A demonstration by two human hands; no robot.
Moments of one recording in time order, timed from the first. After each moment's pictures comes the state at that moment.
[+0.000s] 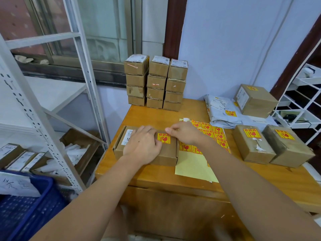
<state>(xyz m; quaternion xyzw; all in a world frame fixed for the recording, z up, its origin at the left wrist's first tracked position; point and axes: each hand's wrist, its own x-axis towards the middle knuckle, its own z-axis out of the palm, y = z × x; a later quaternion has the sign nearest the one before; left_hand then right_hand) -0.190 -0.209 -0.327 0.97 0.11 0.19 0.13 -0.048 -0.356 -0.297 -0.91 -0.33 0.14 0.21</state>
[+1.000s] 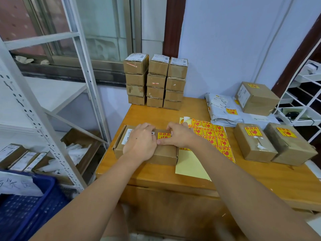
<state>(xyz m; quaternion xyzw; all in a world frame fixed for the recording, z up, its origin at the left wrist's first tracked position) -0.181 -0.202 -0.329 0.95 0.15 0.20 0.17 -0.071 -0.341 -0.294 -0.93 -0.33 0.14 0.12</state>
